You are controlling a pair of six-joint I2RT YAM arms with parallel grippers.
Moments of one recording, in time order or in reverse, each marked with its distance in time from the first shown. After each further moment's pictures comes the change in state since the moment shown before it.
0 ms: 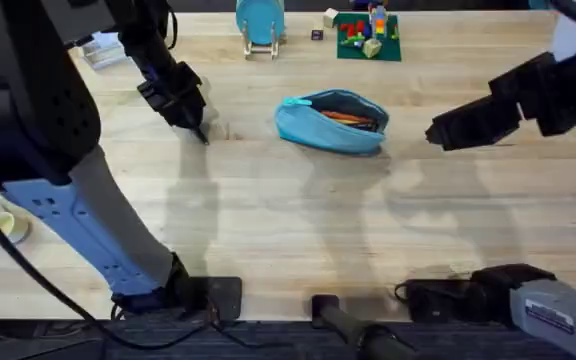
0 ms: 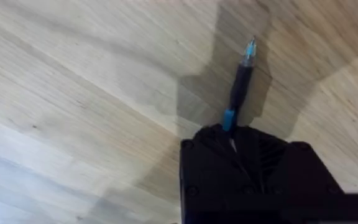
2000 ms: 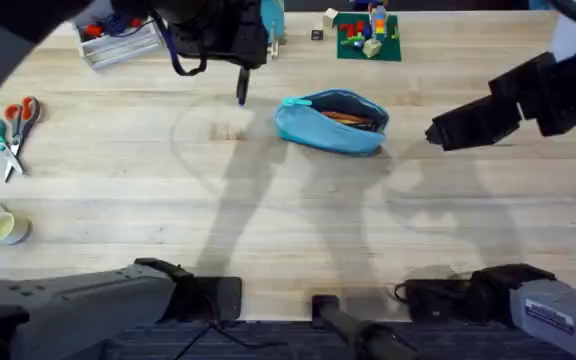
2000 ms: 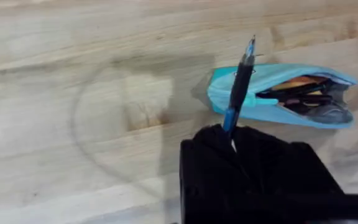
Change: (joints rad) left arm -0.453 -0.580 -0.005 -0.019 -0.002 0.406; right arm 0.000 0.000 0.000 0.000 0.000 0.000
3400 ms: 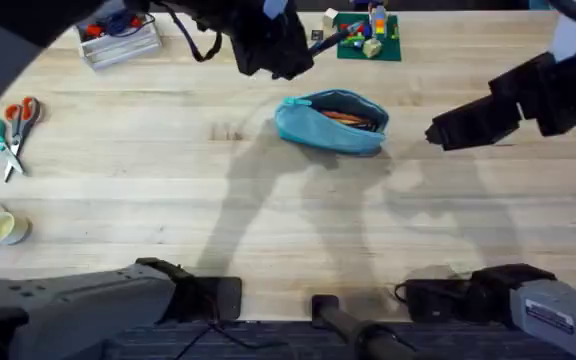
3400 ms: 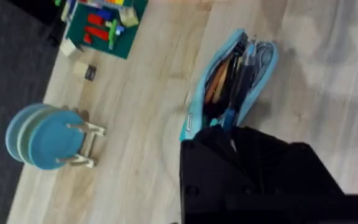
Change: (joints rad) left arm -0.032 0.000 0.000 0.097 0.424 1.037; right arm 0.000 0.000 0.000 0.000 0.000 0.000
